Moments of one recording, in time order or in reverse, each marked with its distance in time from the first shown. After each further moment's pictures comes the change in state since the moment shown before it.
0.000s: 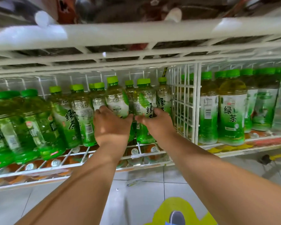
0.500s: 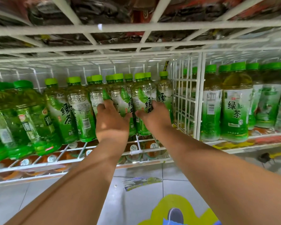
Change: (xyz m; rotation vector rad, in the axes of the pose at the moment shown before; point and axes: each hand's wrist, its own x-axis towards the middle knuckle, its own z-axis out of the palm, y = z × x) left_hand 0.007 -0.018 0.017 0.069 -0.063 0.102; right_hand 0.025 0.015 0.016 -0.260 0.048 -0.083
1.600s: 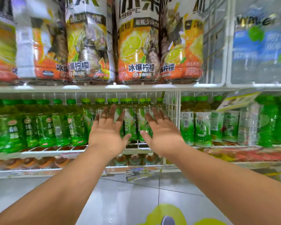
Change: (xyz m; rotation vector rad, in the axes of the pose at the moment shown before) left_hand -0.105 0.017 -0.150 0.728 -0.098 0.393; right_hand -0.134 -0.055 -0.110 -0.934 -0.176 -0.422
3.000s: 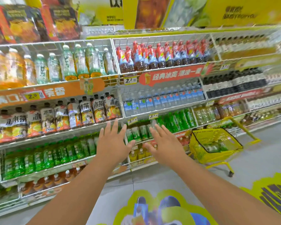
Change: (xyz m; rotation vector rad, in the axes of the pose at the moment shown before) left_hand -0.500 0.119 -0.403 -0.103 0.240 0.278; right_hand -0.641 0.015 -0.262 0.077 0.345 0.187
